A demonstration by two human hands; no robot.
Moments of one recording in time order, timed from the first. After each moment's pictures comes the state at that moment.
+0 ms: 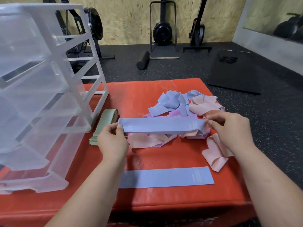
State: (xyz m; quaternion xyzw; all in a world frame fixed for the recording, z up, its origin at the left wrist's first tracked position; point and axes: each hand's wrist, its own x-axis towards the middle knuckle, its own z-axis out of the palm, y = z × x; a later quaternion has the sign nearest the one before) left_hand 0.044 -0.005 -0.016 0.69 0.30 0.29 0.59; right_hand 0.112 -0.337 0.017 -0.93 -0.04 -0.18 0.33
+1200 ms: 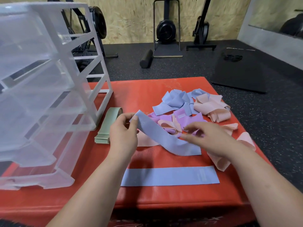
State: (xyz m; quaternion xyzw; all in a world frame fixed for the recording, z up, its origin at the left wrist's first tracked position) left_hand 0.037 -0.012 0.005 0.75 0.14 0.25 0.59; right_hand 0.090 -0.290 0.017 -0.93 -0.17 0.07 0.31
